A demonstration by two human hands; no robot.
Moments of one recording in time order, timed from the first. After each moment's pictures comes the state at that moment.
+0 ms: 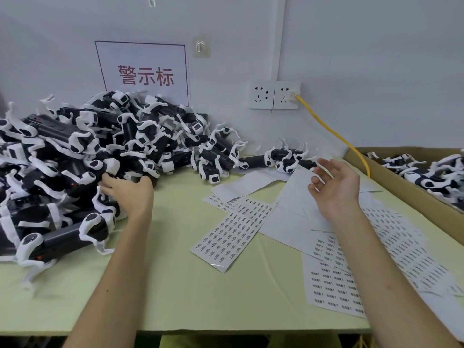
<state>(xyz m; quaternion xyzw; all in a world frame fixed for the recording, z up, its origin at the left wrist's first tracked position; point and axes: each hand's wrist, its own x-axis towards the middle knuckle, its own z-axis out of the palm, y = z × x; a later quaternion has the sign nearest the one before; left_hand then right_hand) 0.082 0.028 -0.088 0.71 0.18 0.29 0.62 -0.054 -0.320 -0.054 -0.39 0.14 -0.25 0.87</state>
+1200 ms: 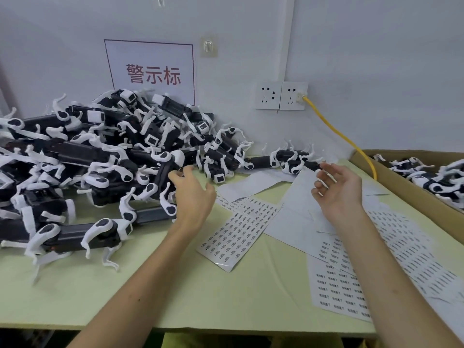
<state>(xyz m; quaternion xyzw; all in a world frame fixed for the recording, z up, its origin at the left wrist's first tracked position) 0.034 -0.050 -0.088 0.85 -0.04 0.23 0.47 -0.054 -0.314 -0.054 -0.42 0.16 -0.24 0.86</state>
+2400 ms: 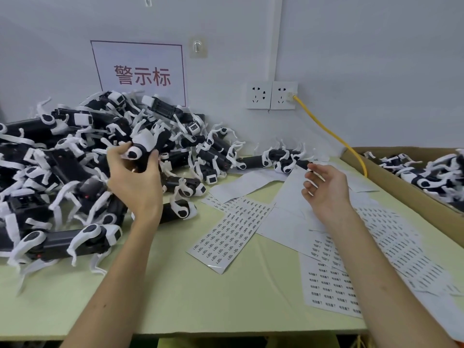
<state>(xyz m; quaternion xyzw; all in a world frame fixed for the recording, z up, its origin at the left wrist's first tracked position) 0.038 0.000 -0.057 0.62 0.00 0.48 0.62 -0.053 -0.315 -0.058 -0.45 0.18 -0.22 0.85</state>
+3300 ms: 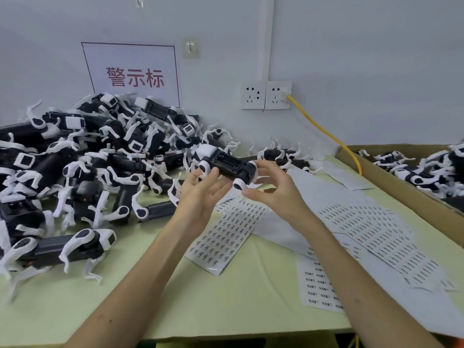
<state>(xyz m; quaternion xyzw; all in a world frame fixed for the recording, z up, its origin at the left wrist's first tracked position) -0.001 -0.070 -0.066 0.43 -0.18 -0.11 0.88 -0.049 -0.256 -0.068 -0.79 -0.06 -0.24 0.56</state>
